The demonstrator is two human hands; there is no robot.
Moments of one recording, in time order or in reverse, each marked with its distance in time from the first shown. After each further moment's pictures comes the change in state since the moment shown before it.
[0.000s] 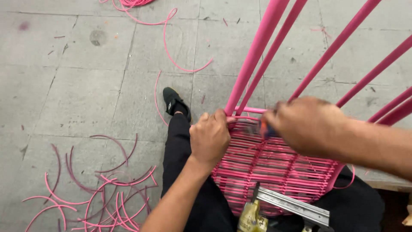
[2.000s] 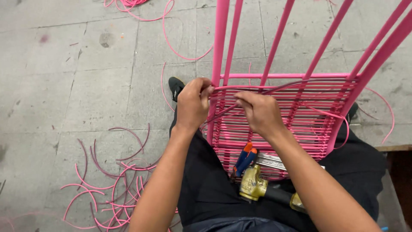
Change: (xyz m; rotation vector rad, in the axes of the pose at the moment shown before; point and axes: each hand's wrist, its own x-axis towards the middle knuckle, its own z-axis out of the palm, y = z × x) left_hand -0.011 -0.023 -0.014 -0.429 0.049 0.088; right_hand 0.051 -0.098 0.113 1.134 1.288 0.220
